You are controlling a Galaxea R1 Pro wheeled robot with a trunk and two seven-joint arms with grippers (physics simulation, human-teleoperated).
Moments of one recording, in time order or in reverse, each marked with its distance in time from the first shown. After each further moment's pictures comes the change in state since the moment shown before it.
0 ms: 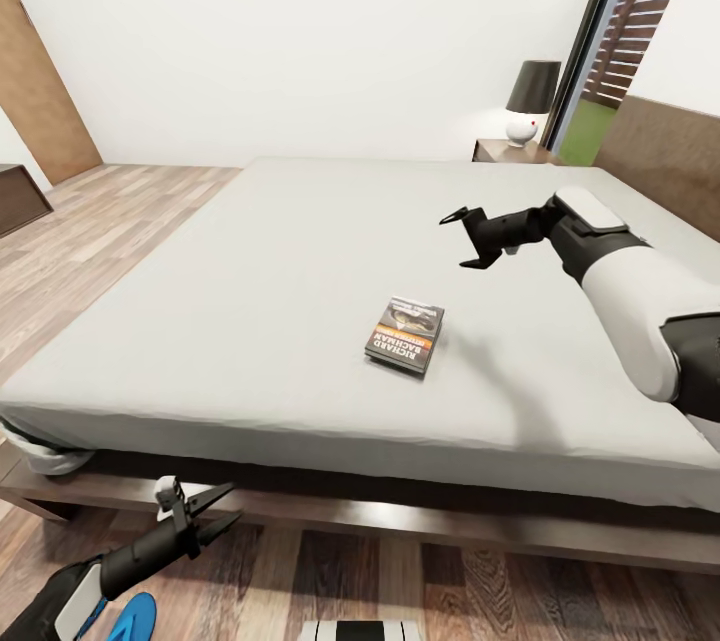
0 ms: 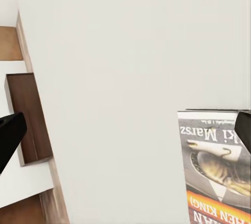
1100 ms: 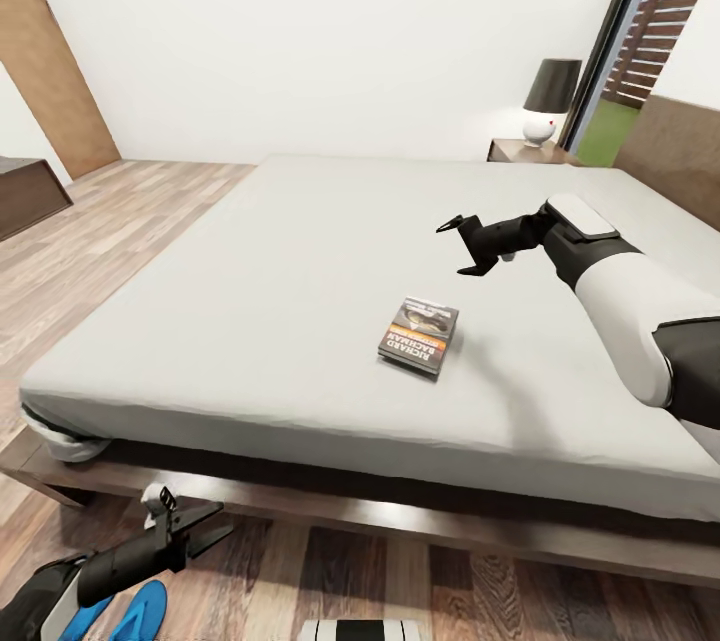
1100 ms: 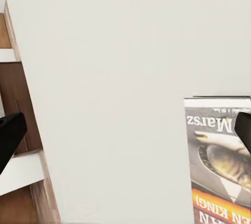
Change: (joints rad) left arm 0.002 0.051 -0.024 -0.010 -0.214 -0.004 -0.245; right arm 0.019 0.013 0.000 0.000 0.021 -0.004 -0.007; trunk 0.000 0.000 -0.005
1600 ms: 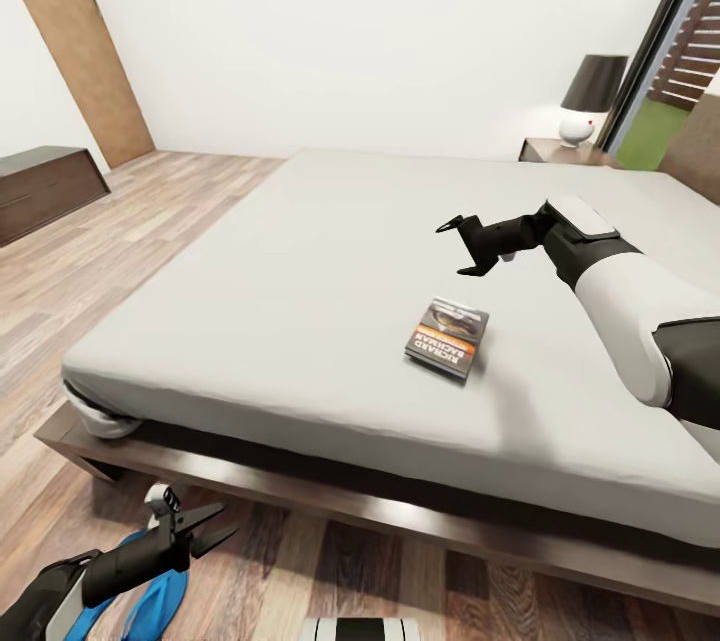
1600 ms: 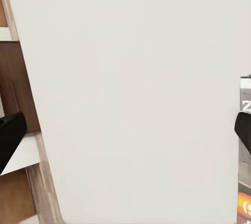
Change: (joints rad) left arm 0.000 -0.012 0.000 0.000 -0.001 -0.003 -0.002; right arm 0.000 0.000 0.000 0.000 0.000 0.002 0.000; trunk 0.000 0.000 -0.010
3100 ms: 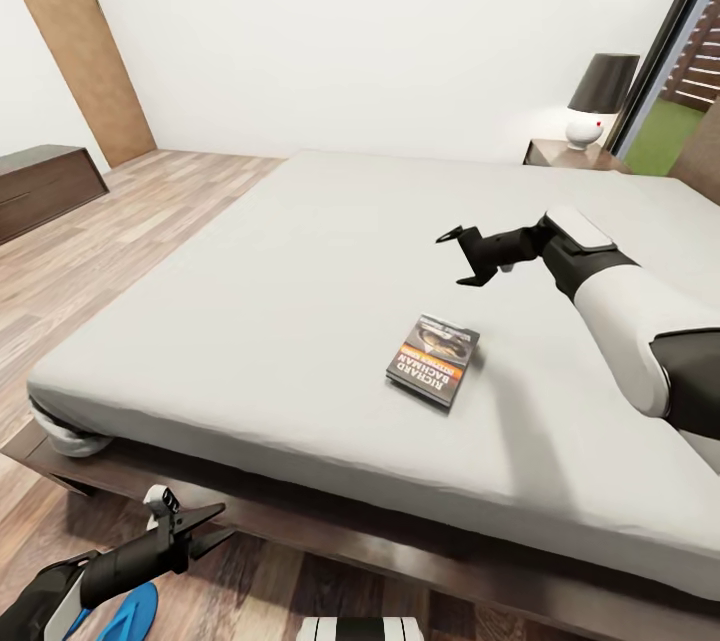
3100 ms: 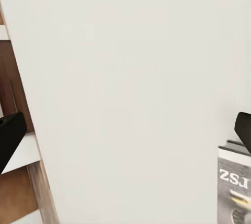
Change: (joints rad) left arm 0.000 0.004 0.002 0.006 -0.004 -0.002 0.000; right arm 0.037 -0.006 -0.005 0.000 -0.005 0.006 0.014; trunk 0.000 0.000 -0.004
